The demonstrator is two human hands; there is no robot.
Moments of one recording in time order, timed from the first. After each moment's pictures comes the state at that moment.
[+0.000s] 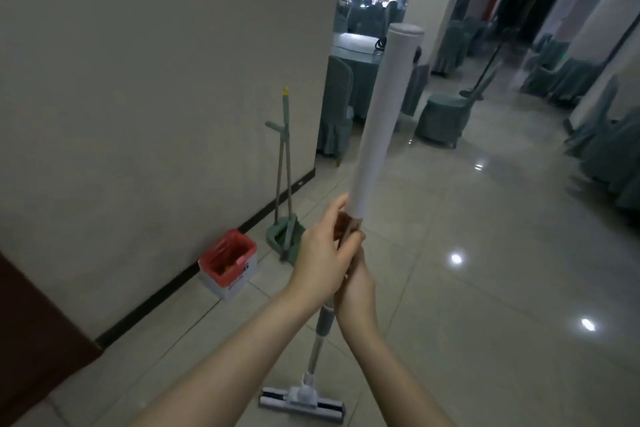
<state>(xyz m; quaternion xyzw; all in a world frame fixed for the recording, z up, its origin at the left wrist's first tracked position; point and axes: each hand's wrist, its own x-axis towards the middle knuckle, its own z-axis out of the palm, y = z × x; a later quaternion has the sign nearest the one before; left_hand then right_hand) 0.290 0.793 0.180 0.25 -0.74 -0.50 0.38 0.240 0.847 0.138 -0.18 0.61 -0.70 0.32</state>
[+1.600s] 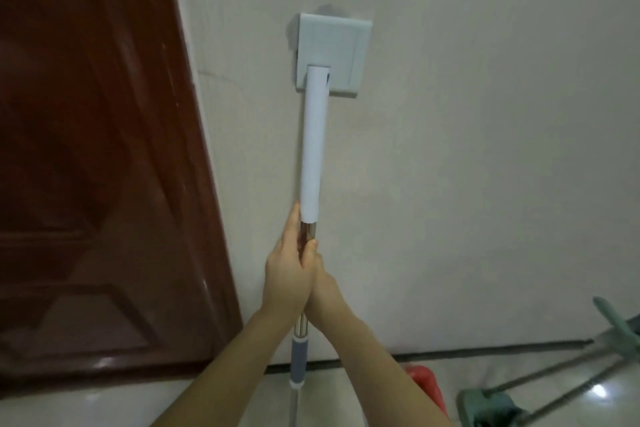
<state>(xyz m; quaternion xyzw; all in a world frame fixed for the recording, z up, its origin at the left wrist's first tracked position) 0.586 0.223 0.132 0.67 -0.47 -0.16 0.55 0.521 0.199 0.097 -0.68 0.52 -0.23 0.47</state>
